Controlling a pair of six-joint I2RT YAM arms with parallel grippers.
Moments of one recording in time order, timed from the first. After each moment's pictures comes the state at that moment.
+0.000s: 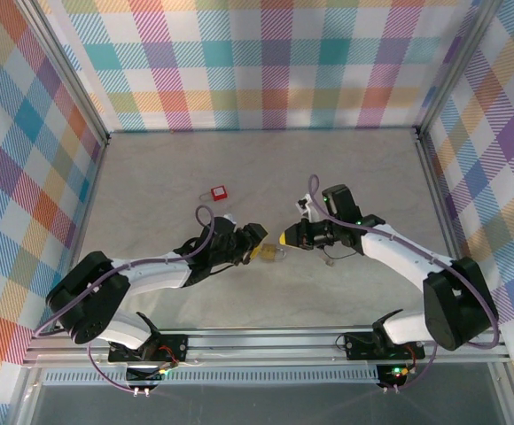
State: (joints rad) left arm -0.76 1.44 0.57 0.36 0.16 -1.47; right arm 0.49 1.37 0.79 -0.28 -0.79 0.58
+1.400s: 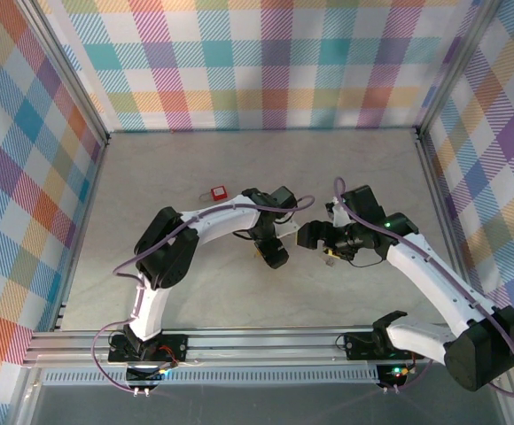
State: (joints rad) left arm -0.84 2.06 1.58 -0.97 0.08 0.23; right arm 0.46 1.11 0.92 -0.84 -0.47 0.60
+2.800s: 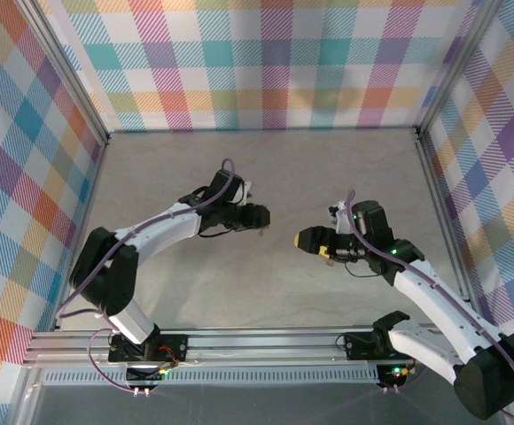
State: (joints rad) left arm -0.60 1.61 1.10 -0.28 0.42 -0.71; right arm 0.47 0.92 0.65 -0.42 -0.58 0.68
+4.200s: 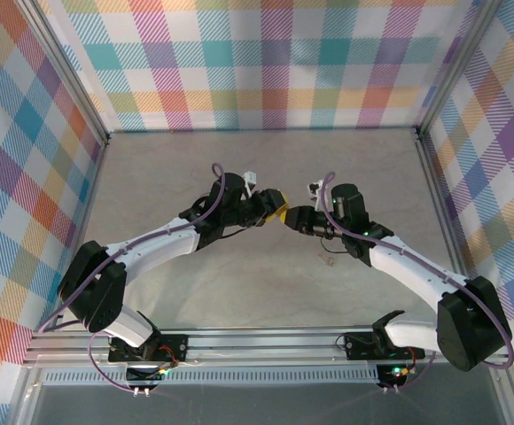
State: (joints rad) left arm -0.71 1.52 1.01 0.08 0.32 -1.20; right arm 0.50 1.23 0.72 0.04 -0.55 0.77
